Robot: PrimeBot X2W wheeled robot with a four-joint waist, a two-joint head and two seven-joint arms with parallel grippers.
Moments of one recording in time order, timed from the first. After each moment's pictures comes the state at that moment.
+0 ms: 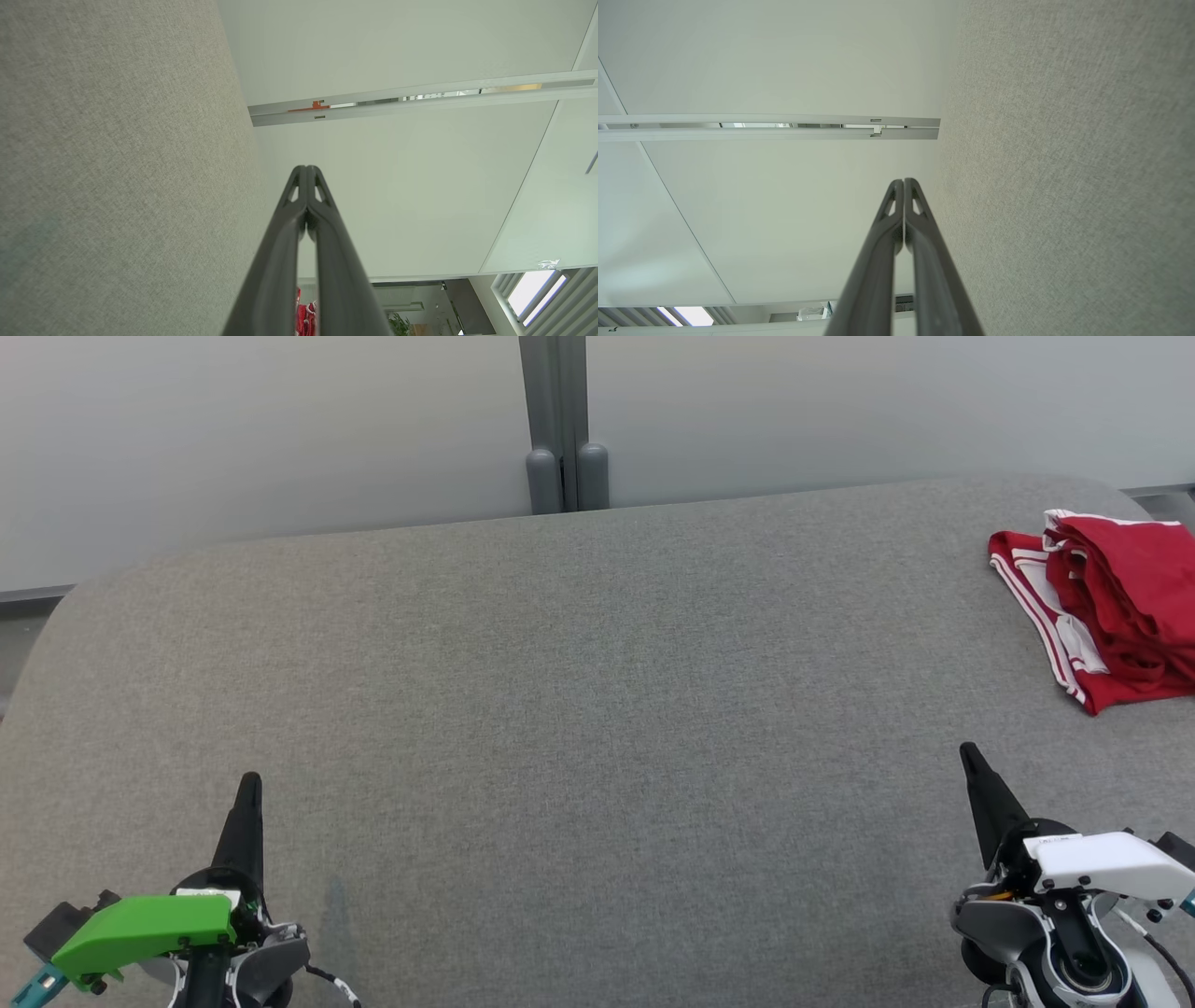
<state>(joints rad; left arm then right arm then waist) -0.09 0.05 0.11 0.25 -1.54 -0.12 0.10 -0.09 -0.06 -0.09 0.24 1.54 0.13 0.09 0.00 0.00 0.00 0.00</state>
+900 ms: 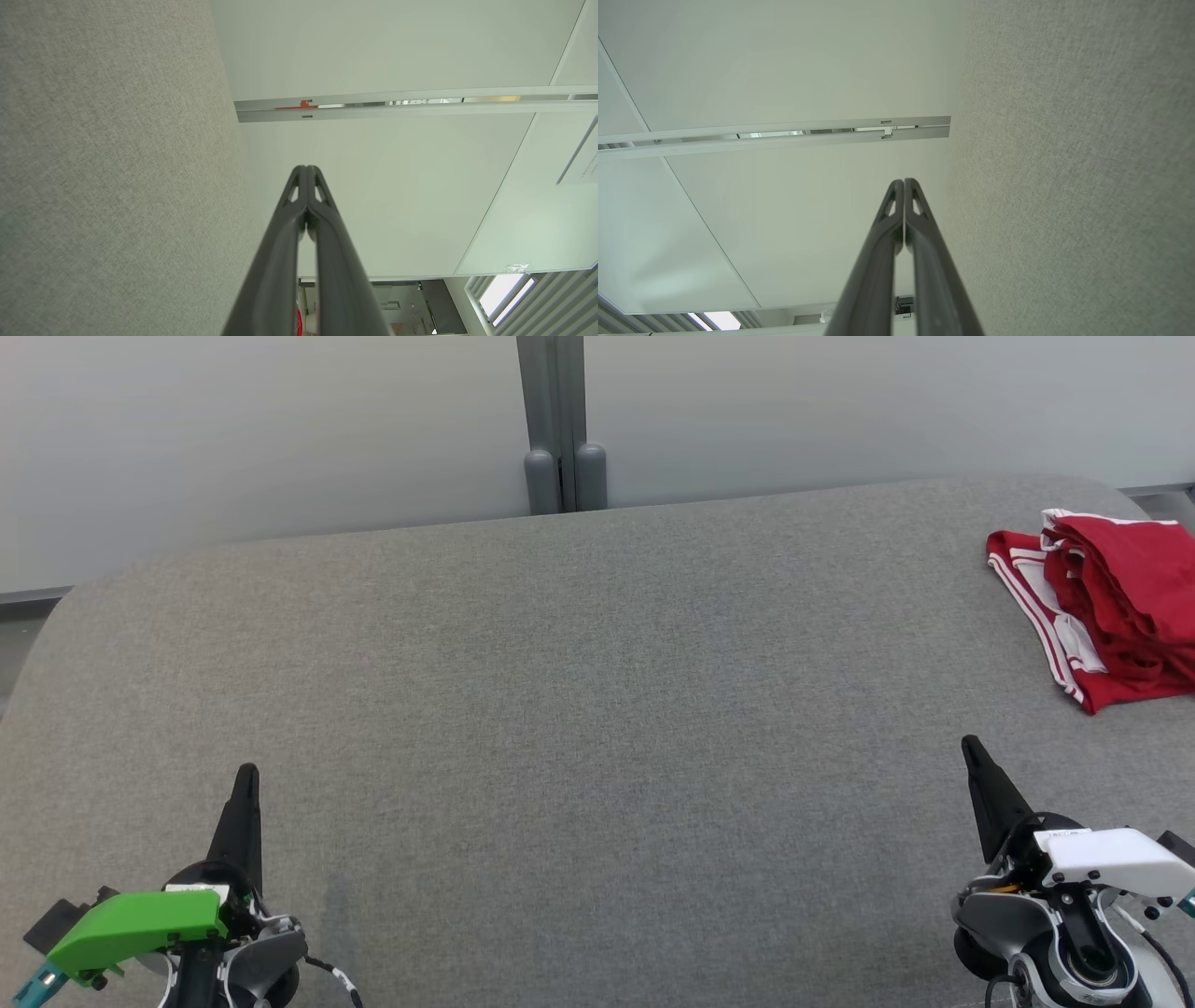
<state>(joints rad) -0.10 0.05 0.11 0.25 -1.61 -0.13 0.11 -0.11 -0.06 -0.11 0.24 1.62 0.13 0.11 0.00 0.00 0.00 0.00</state>
